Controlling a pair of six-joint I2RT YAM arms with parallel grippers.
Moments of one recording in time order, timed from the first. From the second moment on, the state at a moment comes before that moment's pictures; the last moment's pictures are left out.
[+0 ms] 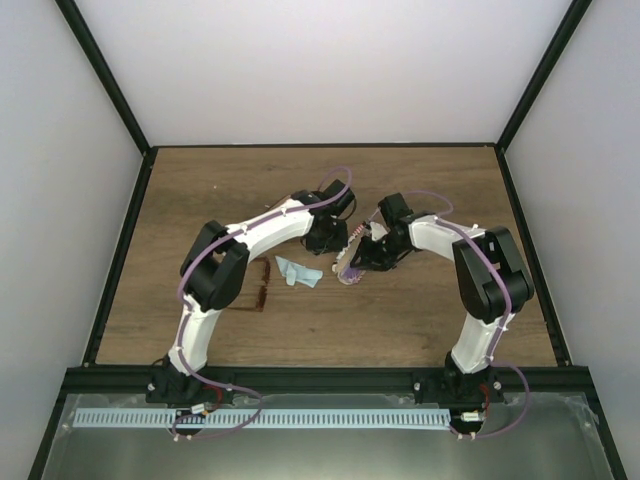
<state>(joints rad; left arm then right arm) -0.75 2.13 1.72 -0.85 0.07 -0.76 0.37 1.79 1.05 -0.53 -0.58 0.37</state>
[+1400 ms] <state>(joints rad) -0.74 2.22 1.87 -0.92 0.08 -0.66 0.30 1.67 0.94 -0.40 -0.56 0.51</state>
